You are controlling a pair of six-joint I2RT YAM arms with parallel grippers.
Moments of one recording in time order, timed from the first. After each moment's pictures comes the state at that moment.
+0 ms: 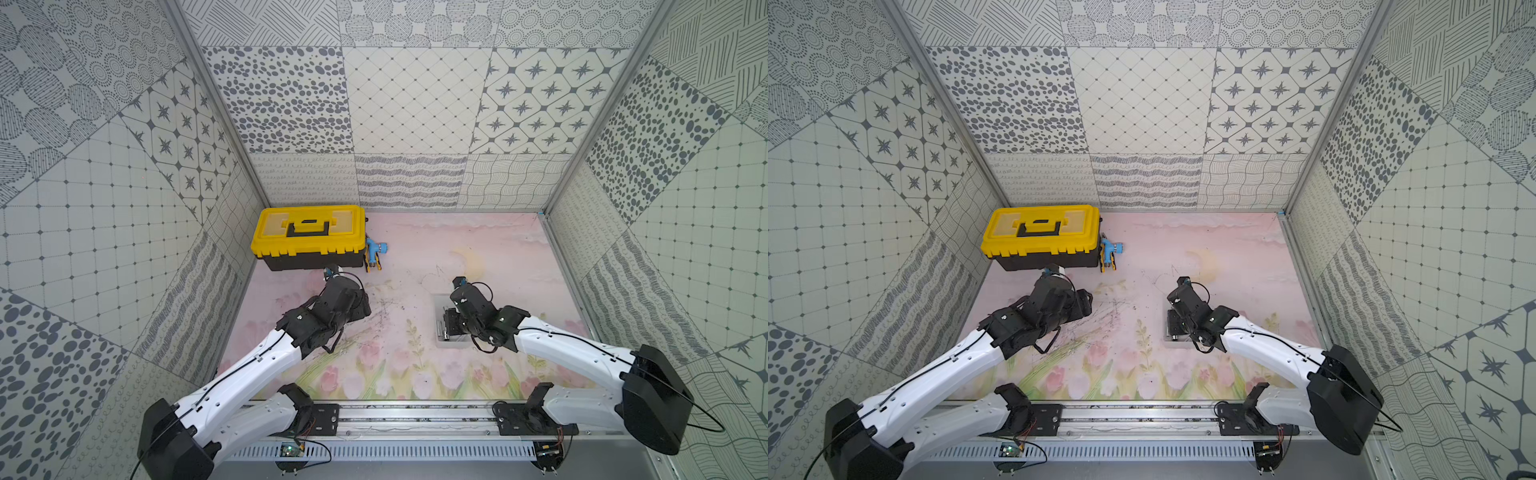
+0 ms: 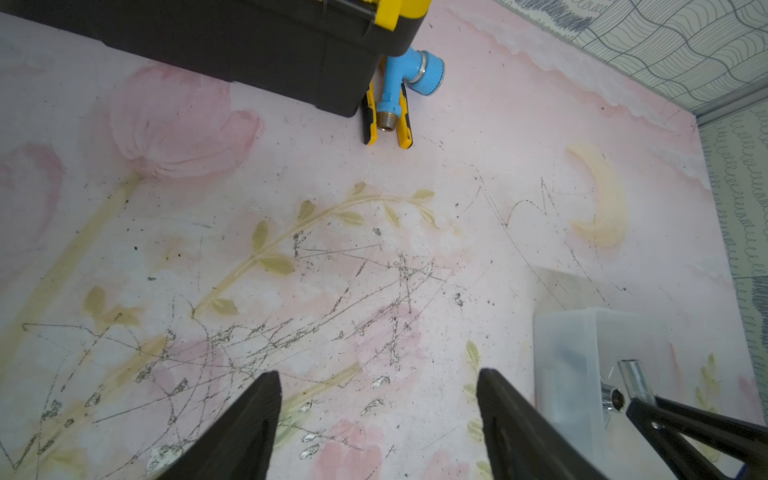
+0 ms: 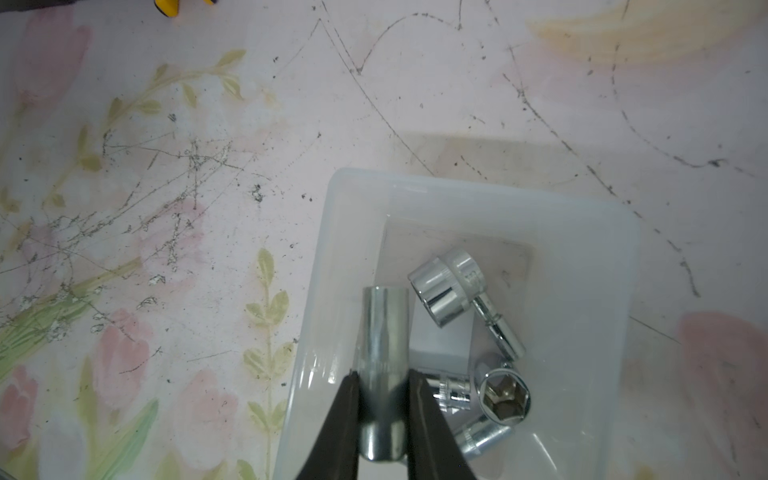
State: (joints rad) left arm -0.60 0.99 0.78 -0.60 -0.28 -0.77; right arm 0.79 1.28 0.73 -0.43 0.16 0.61
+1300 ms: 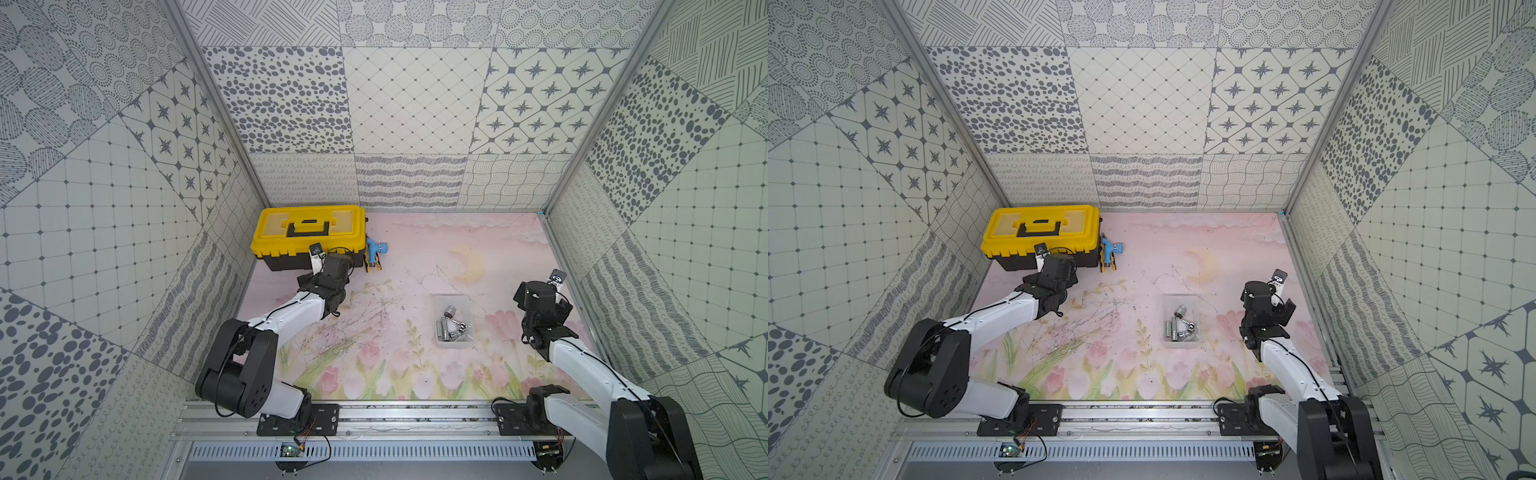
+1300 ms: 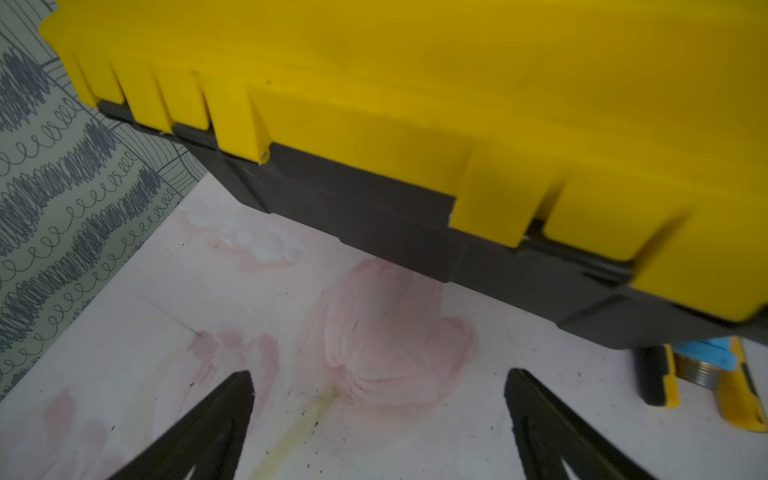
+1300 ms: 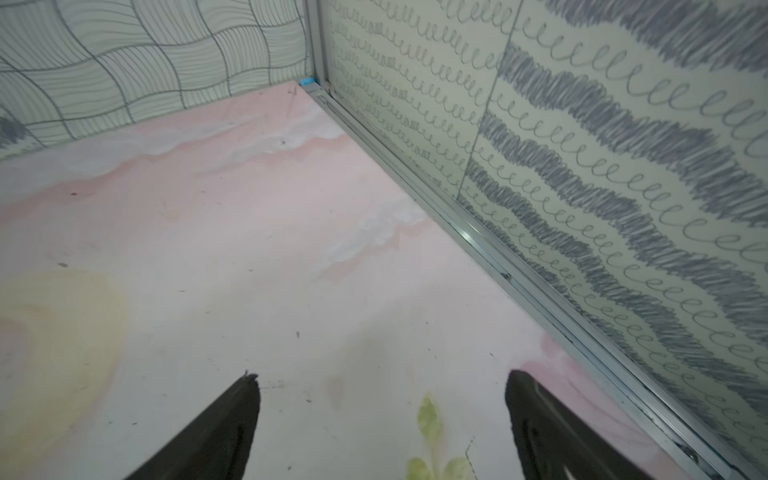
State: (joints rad) left arm -0.26 1.48 0.76 -0.04 -0.67 -0.42; right arm 0.03 1.07 0.34 0.16 0.63 0.33
